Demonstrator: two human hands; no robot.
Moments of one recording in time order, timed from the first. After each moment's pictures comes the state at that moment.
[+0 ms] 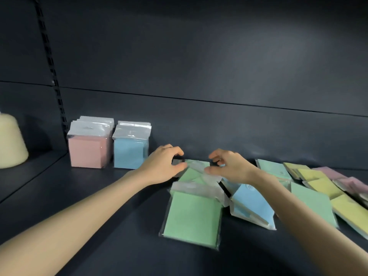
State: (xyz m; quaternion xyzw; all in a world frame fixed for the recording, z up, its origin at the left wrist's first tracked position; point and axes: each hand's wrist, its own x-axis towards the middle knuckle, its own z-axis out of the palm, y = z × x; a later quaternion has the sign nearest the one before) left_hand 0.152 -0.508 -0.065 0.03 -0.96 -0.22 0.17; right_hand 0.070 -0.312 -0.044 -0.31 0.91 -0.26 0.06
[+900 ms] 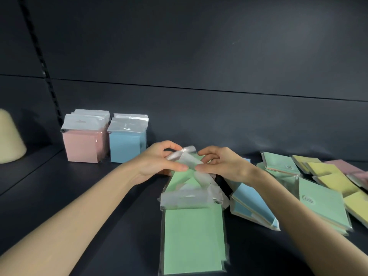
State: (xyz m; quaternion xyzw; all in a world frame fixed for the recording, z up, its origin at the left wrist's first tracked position) left_hand 0.157 -0.508 -0.063 0.08 -0.79 -0.61 0.01; right_hand 0.067 -0.320 -0.056 -0.33 0.84 -0.41 0.17
